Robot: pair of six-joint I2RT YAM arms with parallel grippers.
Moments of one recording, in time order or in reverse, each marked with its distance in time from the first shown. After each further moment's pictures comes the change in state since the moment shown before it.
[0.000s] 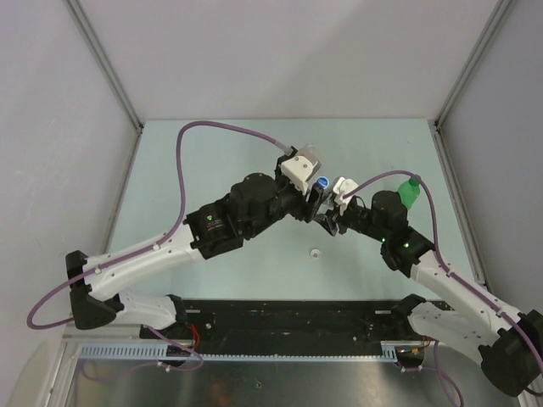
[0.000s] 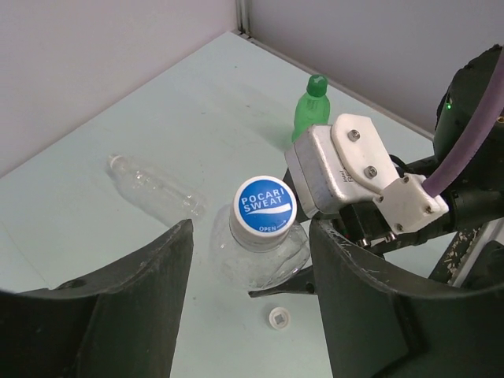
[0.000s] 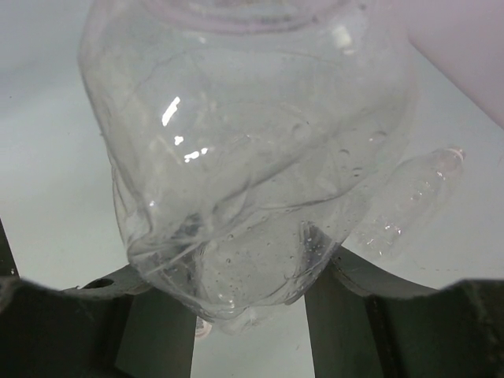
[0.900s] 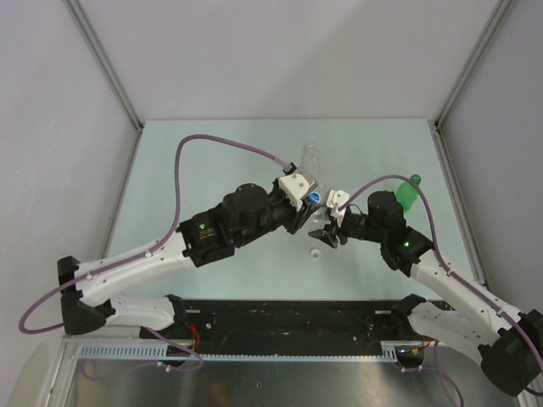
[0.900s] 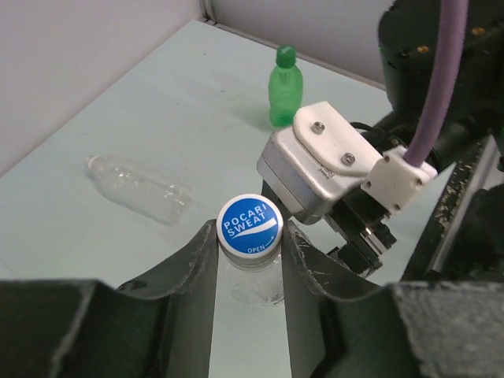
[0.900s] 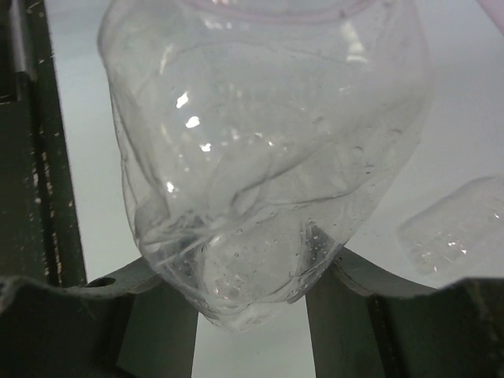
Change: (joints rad) left arm -0.005 -0.060 -0.095 0.007 0.090 0.072; right arm 0.001 0.006 0.013 -0.129 -0.176 -0.101
